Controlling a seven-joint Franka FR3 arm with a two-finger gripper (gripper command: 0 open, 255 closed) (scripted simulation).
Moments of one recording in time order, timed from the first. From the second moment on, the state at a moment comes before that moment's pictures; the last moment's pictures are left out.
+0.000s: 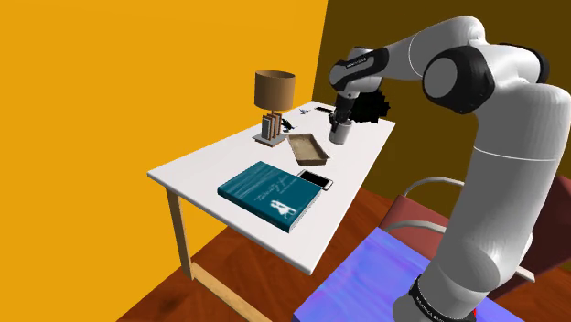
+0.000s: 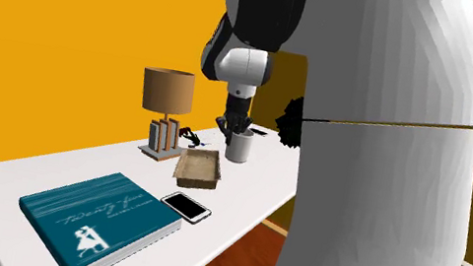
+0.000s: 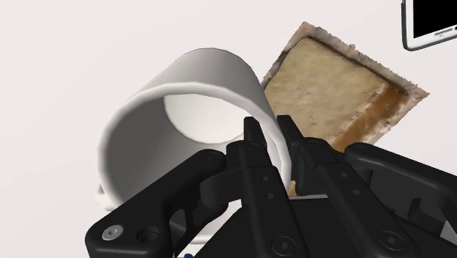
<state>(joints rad) -0.16 0.25 -0.37 -1.76 0.11 2.15 -0.49</state>
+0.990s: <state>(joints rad) -0.17 0.65 -0.31 -1.05 0.17 1.84 -0.35</state>
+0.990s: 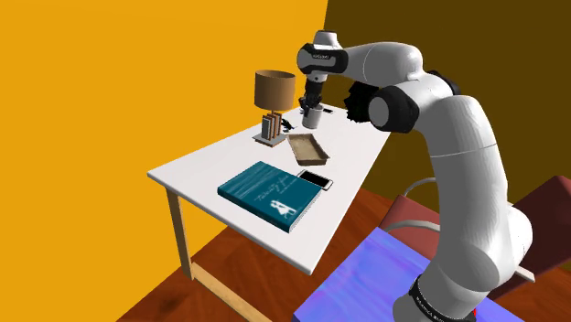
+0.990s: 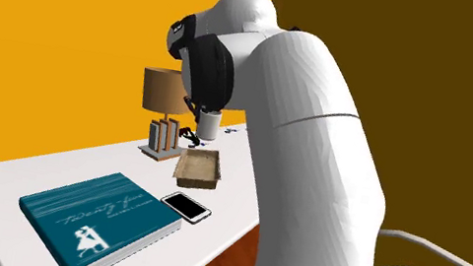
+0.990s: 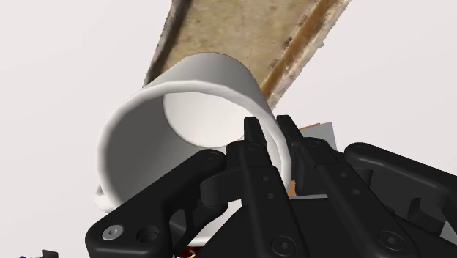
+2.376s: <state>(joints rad) -0.15 0.67 -0.30 -1.24 0.18 2.06 -0.36</state>
